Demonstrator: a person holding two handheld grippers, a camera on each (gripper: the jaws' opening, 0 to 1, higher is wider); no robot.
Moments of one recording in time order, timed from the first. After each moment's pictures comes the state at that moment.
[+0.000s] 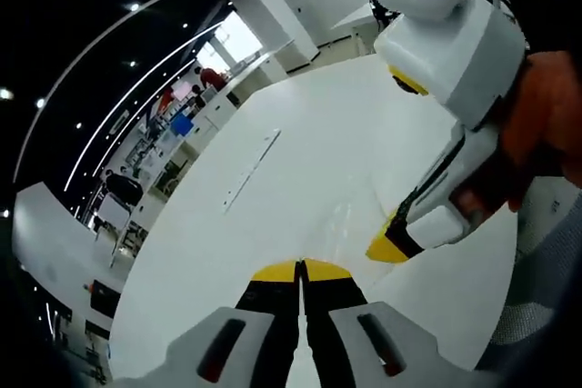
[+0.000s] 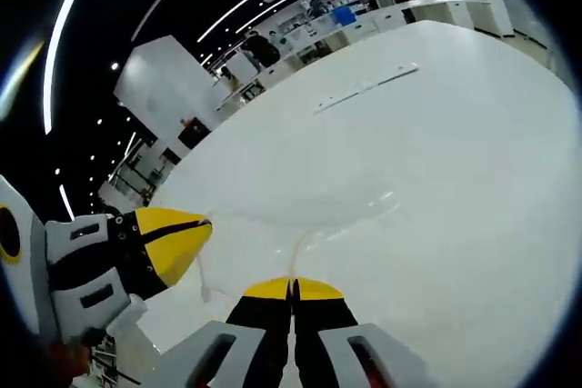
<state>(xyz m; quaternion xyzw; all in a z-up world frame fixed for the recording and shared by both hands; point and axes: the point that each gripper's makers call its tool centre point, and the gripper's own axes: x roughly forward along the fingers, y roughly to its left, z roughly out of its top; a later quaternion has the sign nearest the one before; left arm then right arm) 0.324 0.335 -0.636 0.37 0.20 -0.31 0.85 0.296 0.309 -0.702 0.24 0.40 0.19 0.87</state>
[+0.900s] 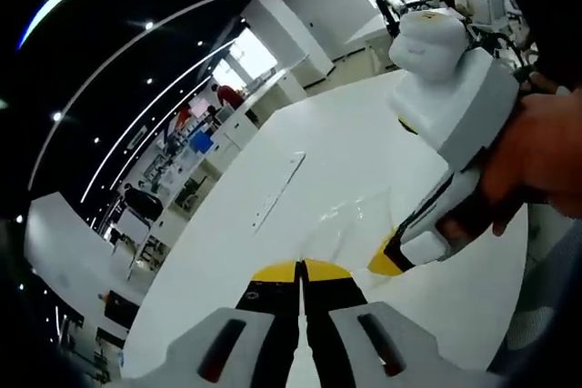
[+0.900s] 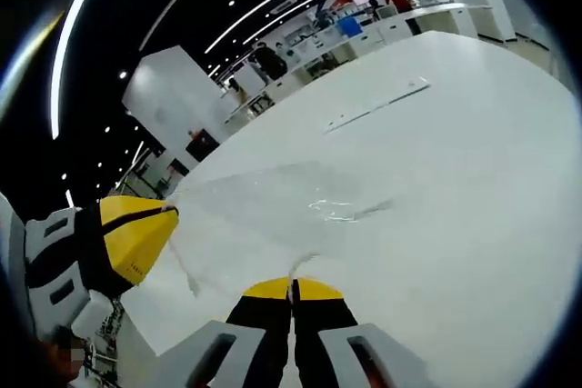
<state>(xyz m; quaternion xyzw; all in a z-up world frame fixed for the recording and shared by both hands) 0.332 0.332 -0.593 0.38 0.15 -0.29 0.87 0.316 0.316 -0.678 0.25 0.36 0.20 0.87</state>
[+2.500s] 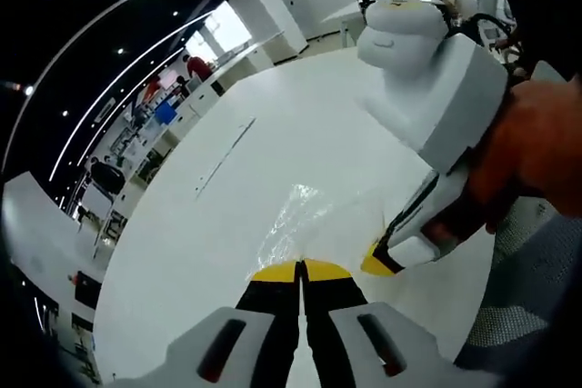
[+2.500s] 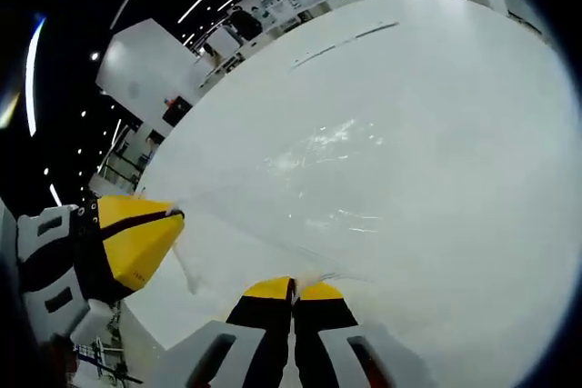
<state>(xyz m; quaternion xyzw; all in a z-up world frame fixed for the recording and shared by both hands) 0.295 0.326 -0.673 0.35 0.24 -0.33 0.84 0.261 0.309 -0.761 0.24 0.47 0.17 0.83</state>
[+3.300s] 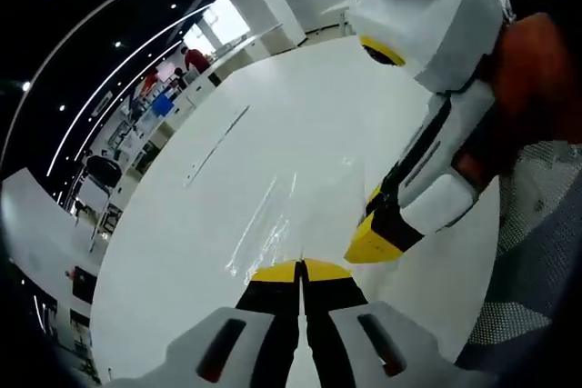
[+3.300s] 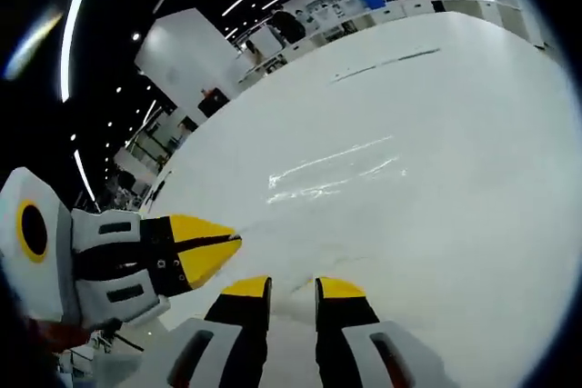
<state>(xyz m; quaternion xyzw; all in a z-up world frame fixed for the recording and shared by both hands) 0.288 0.328 -0.706 0.36 0.26 -0.33 0.83 0.260 0.297 -0.735 0.19 0.42 0.27 0.85</state>
